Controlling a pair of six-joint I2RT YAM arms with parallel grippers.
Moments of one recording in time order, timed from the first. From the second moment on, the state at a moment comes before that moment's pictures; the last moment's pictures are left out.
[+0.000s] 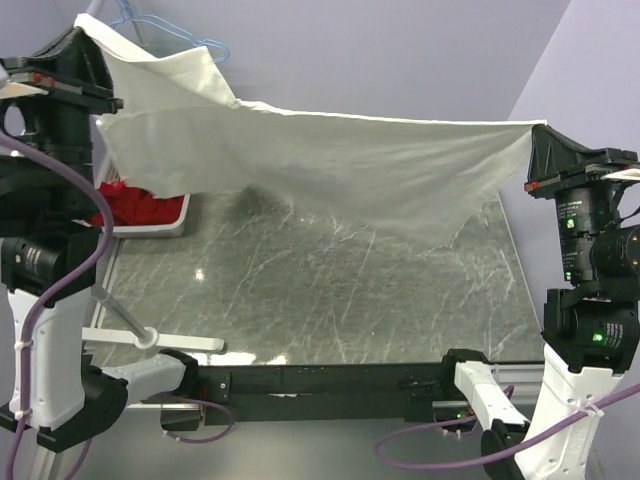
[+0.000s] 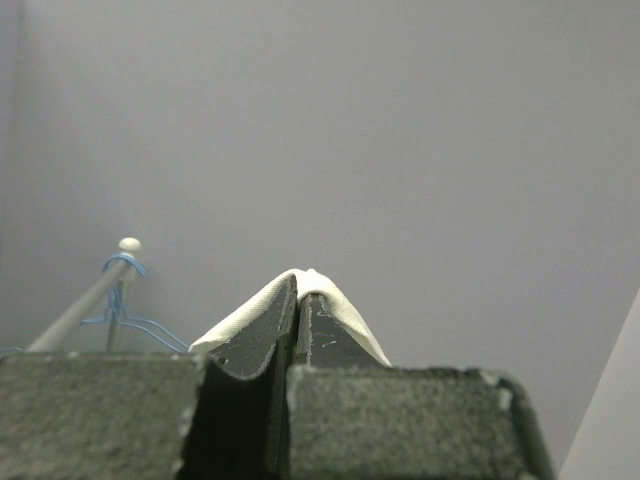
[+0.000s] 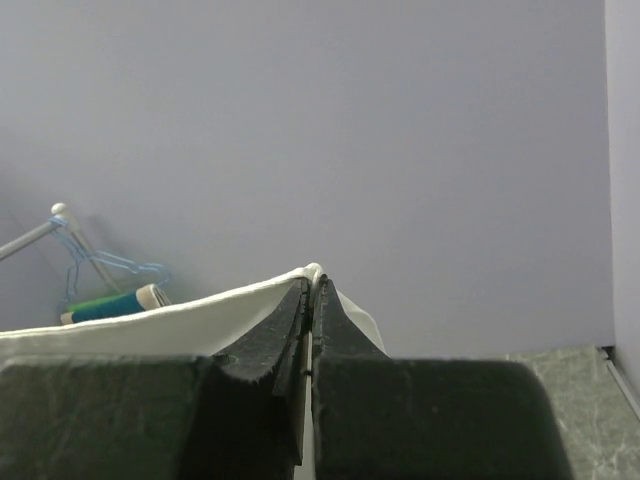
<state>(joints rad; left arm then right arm) -0.37 1.17 2.01 -0.14 -0.29 -0.10 -0.11 0.84 1.66 -0.42 -0.12 0.41</state>
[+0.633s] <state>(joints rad) -0.36 1.64 1.97 0.03 -0.34 -0.01 -0.11 1.26 1.55 -0.30 -0.15 0.50</state>
